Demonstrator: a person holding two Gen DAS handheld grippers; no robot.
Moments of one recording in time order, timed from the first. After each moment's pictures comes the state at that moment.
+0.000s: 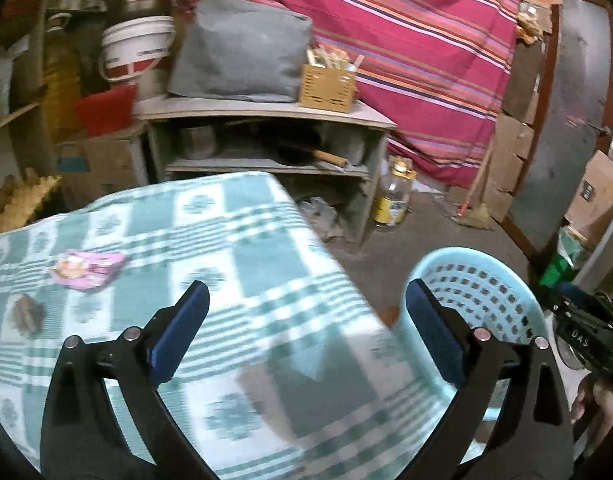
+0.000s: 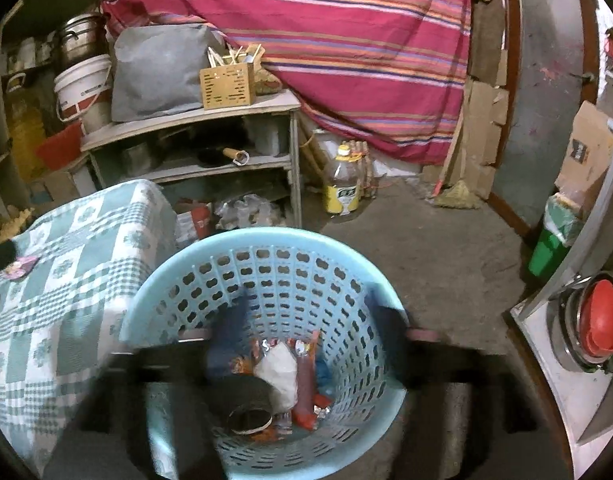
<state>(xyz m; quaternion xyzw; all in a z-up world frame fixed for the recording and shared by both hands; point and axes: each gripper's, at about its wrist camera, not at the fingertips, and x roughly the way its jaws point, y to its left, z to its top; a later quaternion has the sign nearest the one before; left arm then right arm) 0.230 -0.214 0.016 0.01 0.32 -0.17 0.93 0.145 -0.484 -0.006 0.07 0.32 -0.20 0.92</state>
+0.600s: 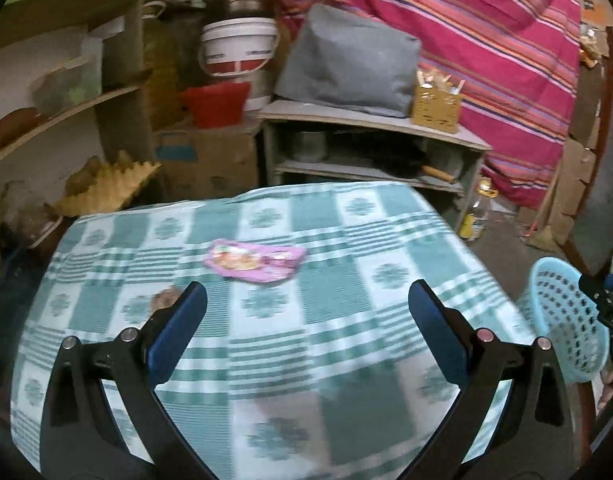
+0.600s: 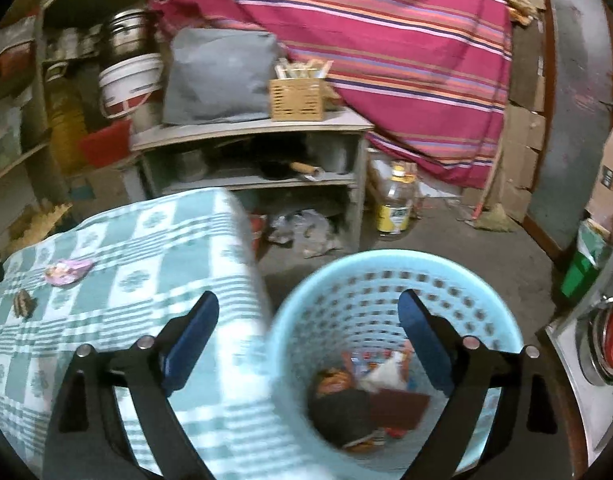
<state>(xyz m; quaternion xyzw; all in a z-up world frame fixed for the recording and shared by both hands) 0.236 -0.049 0.023 0.00 0.32 -0.05 0.95 0.185 -0.362 0.011 0.06 0.30 -0.13 0.94</state>
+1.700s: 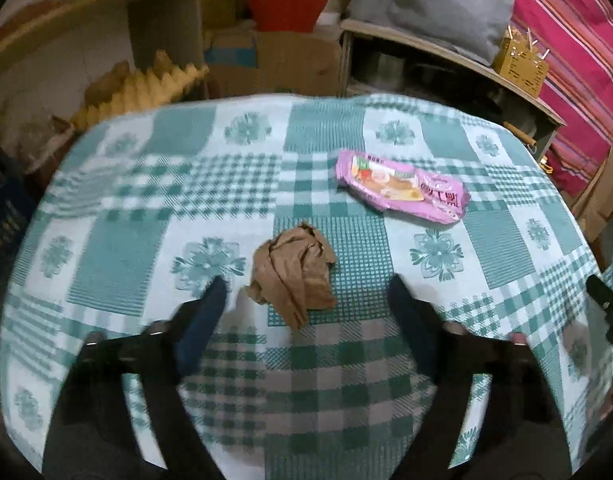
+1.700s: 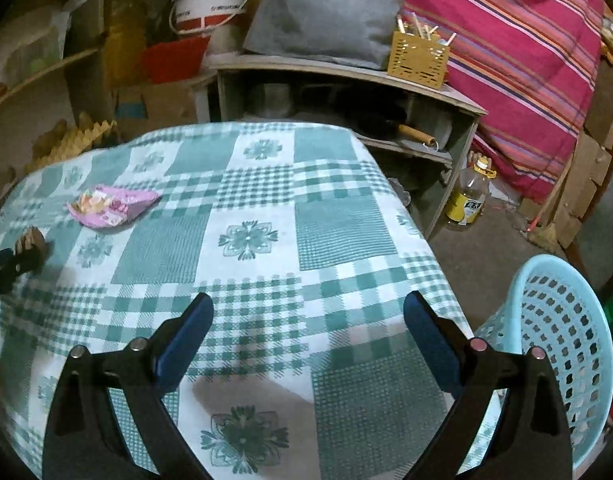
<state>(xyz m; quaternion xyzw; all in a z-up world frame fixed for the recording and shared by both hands) 0.313 0.075 -0.078 -0.04 0.44 -0.01 0.90 0.281 -0.216 -0.048 -0.02 0.38 -0.05 0.92</state>
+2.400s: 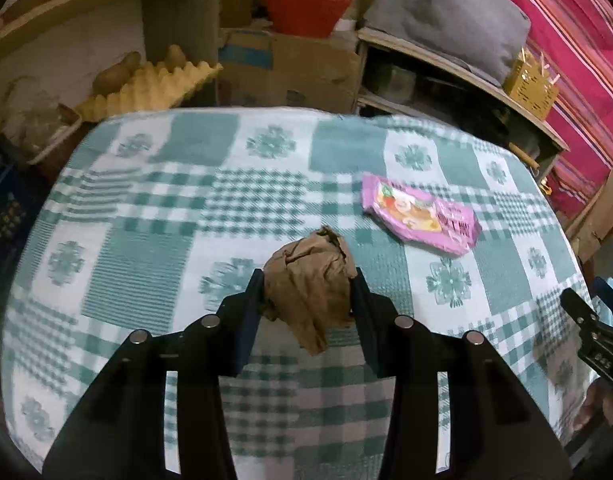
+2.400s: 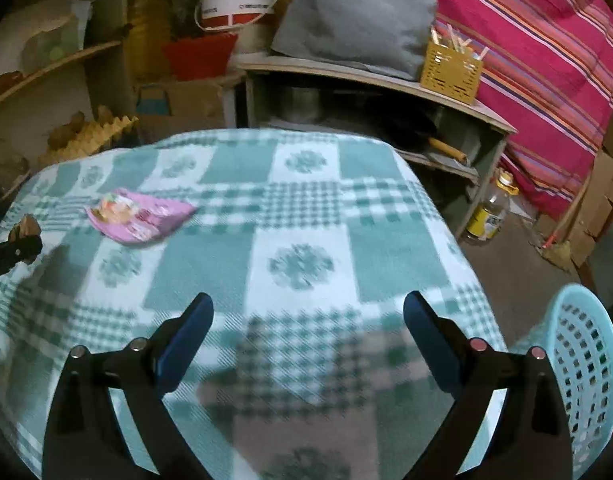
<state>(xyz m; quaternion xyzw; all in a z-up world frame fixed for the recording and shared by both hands) 0.319 0.102 -0.059 -0.07 0.43 0.01 0.90 0.308 -0.176 -0.043 -0.03 0.38 -0.01 0.93</state>
